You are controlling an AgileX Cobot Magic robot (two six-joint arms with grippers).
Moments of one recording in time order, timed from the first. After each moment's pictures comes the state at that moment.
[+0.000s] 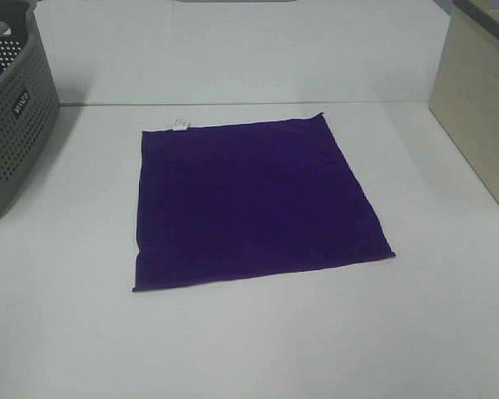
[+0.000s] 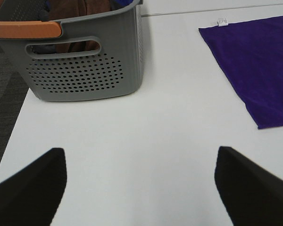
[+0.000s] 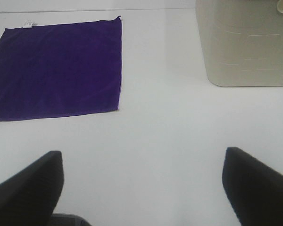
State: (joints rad) left arm 0.05 0.00 -0.51 -0.03 1.05 0.09; right arm 0.12 0.00 -0.51 -0.03 1.07 0.05
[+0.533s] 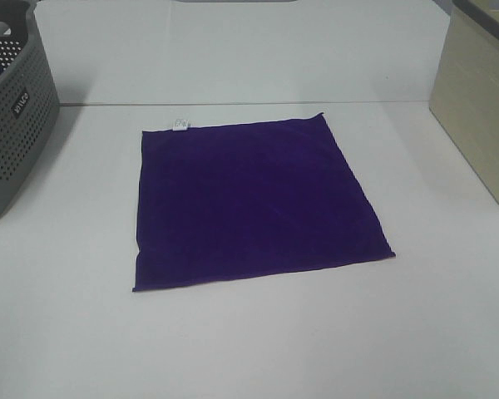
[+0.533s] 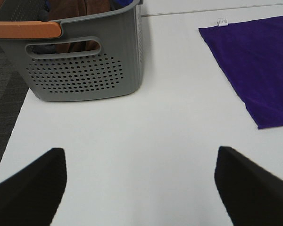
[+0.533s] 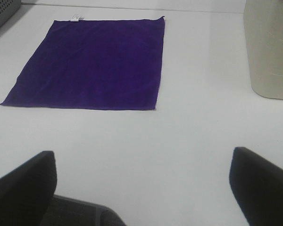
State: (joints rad) left arm 0.05 0.00 -0.51 -0.03 1.05 0.09; right arm 0.12 0.00 -0.51 0.13 1.07 -0.08
